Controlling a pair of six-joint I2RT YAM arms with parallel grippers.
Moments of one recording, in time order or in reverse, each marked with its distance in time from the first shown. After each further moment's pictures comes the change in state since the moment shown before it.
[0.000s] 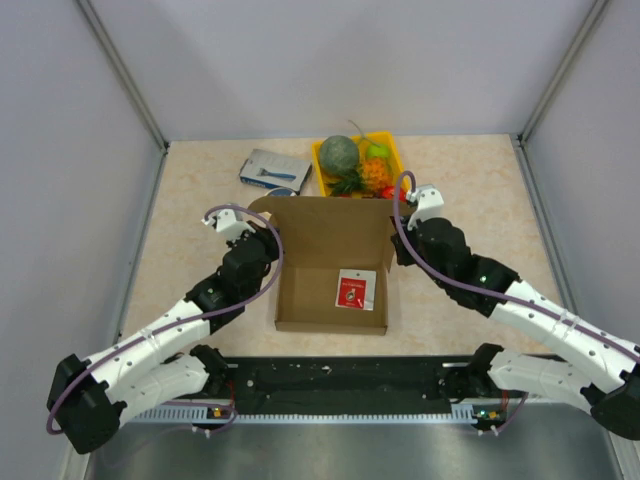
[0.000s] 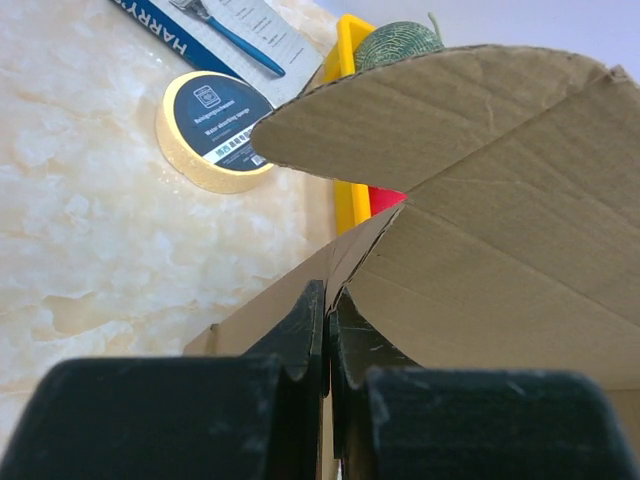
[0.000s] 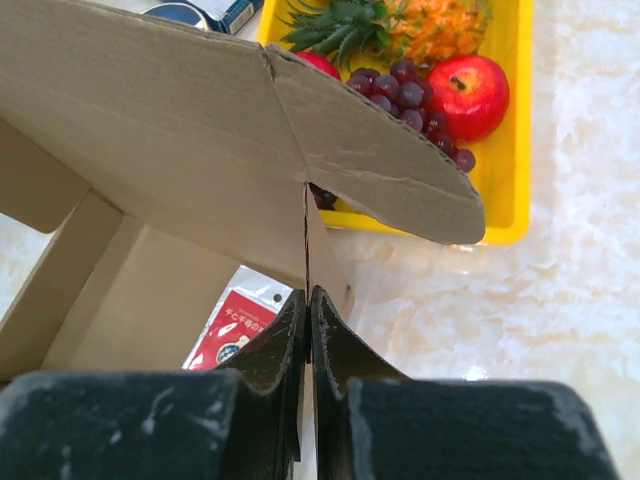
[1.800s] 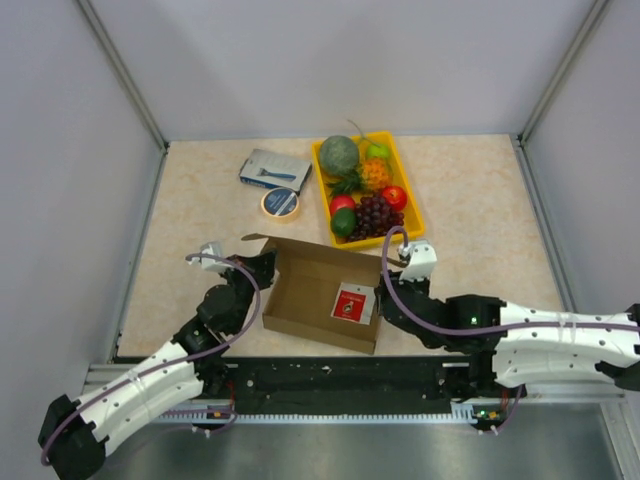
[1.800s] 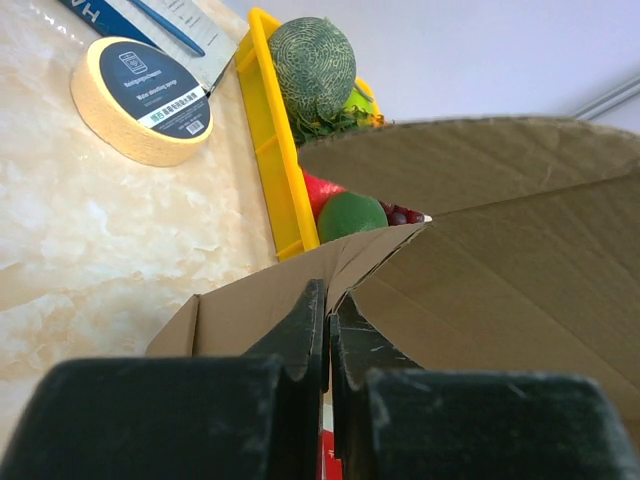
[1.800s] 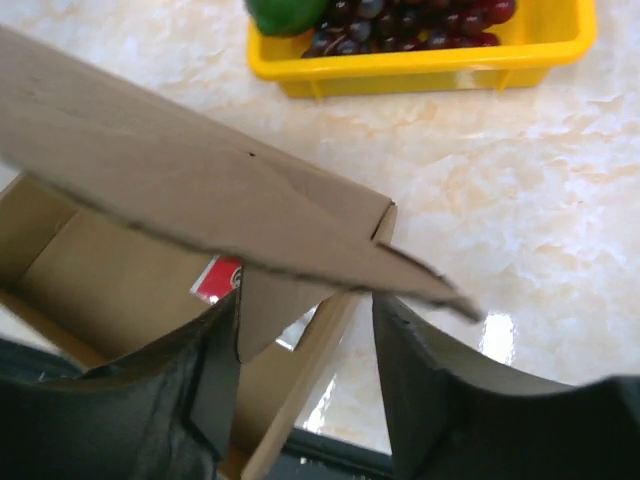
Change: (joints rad) left arm -0.035 -0.360 -0.404 0.301 0.110 -0.035; right arm 0.574 0.001 -0.047 -0.342 0.562 0.603
